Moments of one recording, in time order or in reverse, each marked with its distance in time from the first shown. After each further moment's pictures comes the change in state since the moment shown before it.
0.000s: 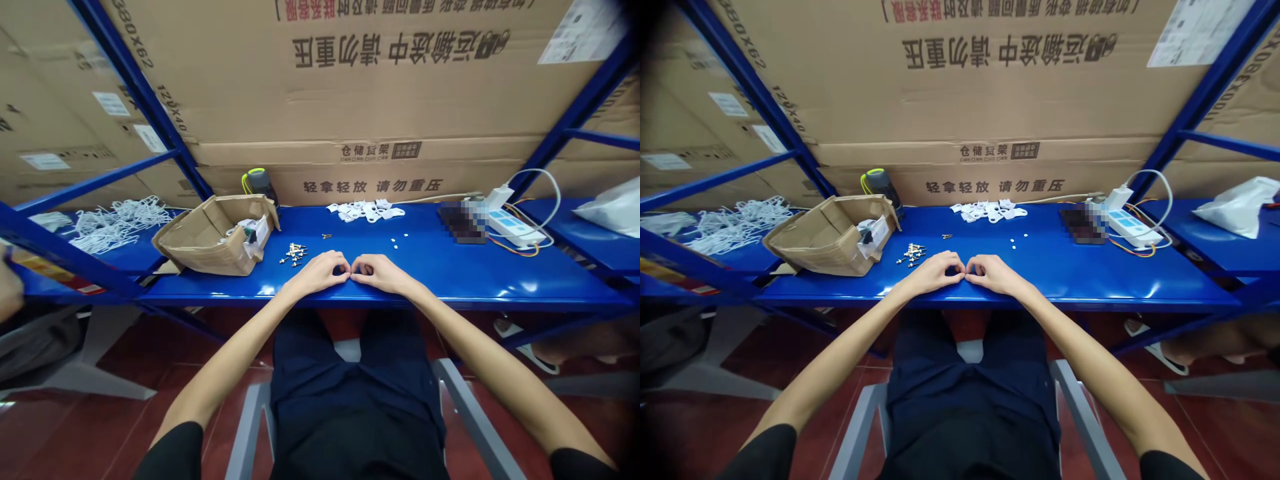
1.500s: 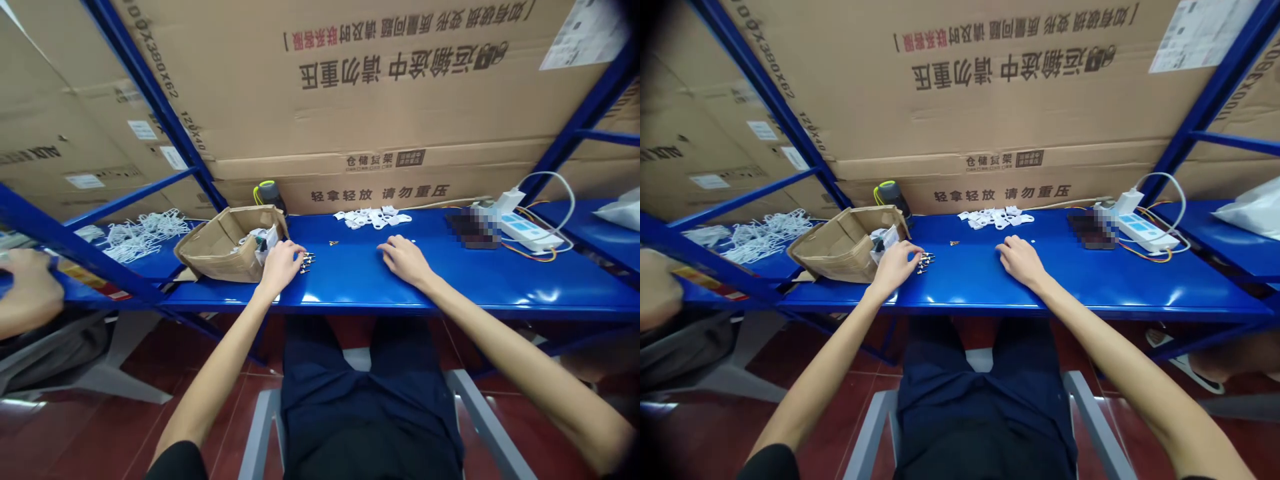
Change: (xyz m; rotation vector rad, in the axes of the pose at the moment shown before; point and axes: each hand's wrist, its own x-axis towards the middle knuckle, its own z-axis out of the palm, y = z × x) left_hand -0.049 -0.041 -0.060 0.459 0.323 -0.466; right_hand 0.007 0.058 -0.027 -0.741 0.246 -0.034
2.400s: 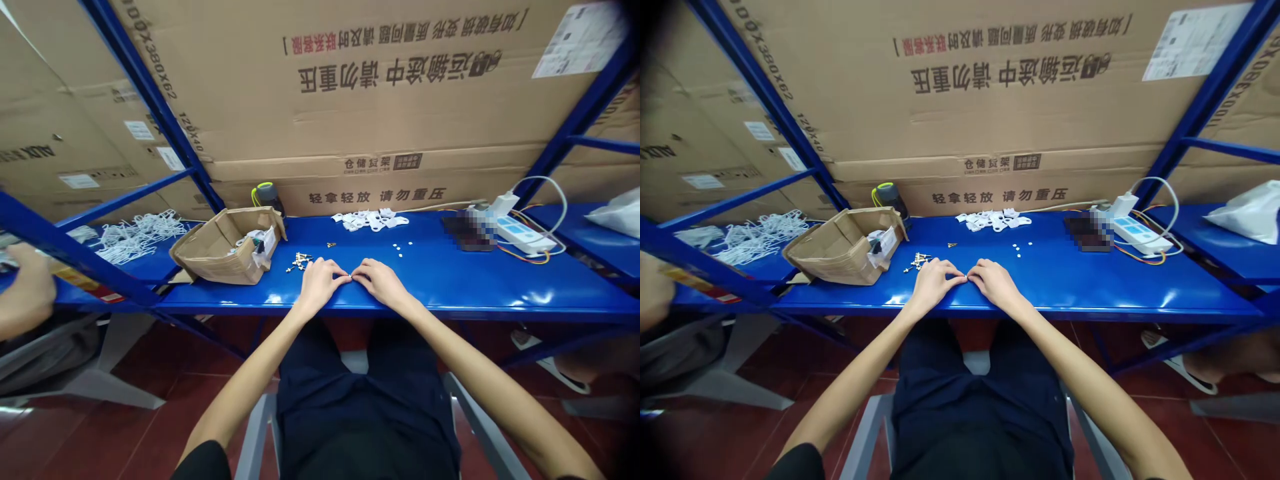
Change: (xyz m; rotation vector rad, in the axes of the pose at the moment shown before) left_hand -0.014 0.092 0.039 -0.172 -0.118 0.084; right_hand -0.006 -0.077 0.012 0.421 -0.027 0.040
